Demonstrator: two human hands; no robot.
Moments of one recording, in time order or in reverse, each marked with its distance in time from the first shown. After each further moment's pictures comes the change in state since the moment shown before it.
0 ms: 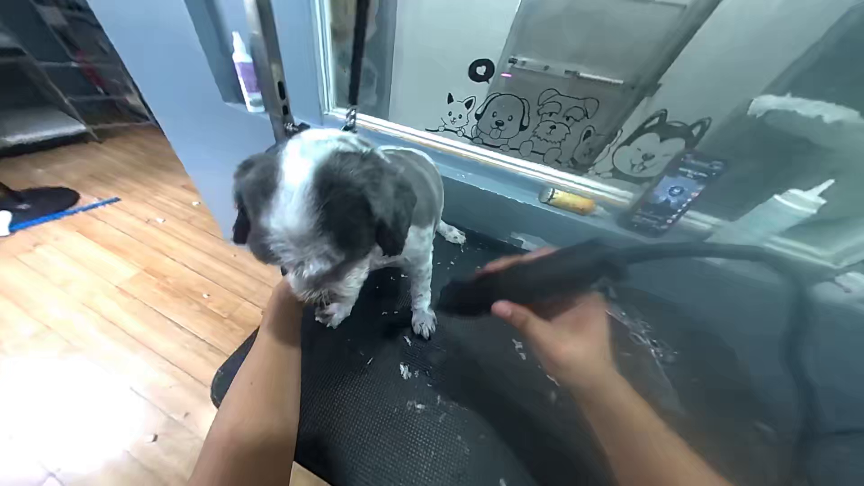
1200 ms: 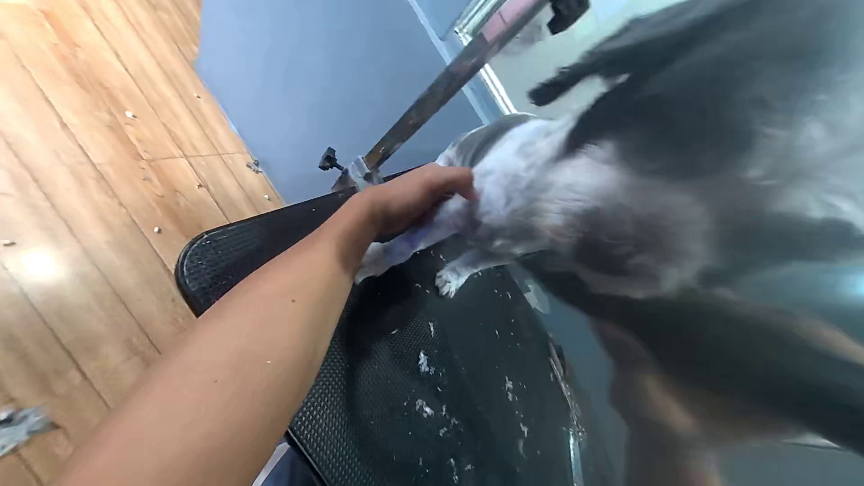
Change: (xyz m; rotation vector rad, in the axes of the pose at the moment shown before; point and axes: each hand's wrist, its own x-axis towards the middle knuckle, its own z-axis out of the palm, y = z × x) left_hand 0.019 0.023 0.022 -0.493 -0.530 0.231; right_hand 0.037 0.010 0.040 -0.668 -0.258 -0.507
